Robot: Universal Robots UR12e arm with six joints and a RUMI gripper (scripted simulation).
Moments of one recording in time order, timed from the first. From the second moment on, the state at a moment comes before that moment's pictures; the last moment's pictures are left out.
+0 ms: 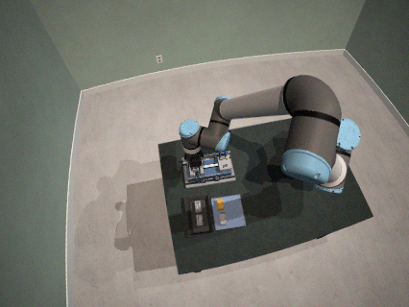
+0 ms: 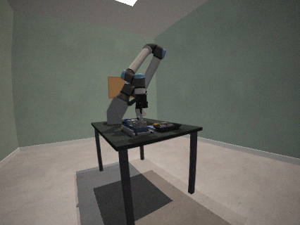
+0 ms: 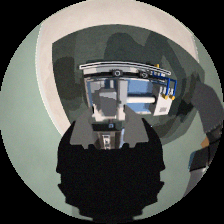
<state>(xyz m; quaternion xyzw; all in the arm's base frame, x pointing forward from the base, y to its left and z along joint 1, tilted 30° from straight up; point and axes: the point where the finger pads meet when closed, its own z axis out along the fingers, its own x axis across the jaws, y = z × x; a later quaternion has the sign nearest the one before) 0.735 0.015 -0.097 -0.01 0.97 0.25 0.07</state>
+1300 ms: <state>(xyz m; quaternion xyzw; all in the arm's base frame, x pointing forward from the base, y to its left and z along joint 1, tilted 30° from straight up) 0.728 -0.011 -0.049 -0.01 0.97 0.25 0.07</state>
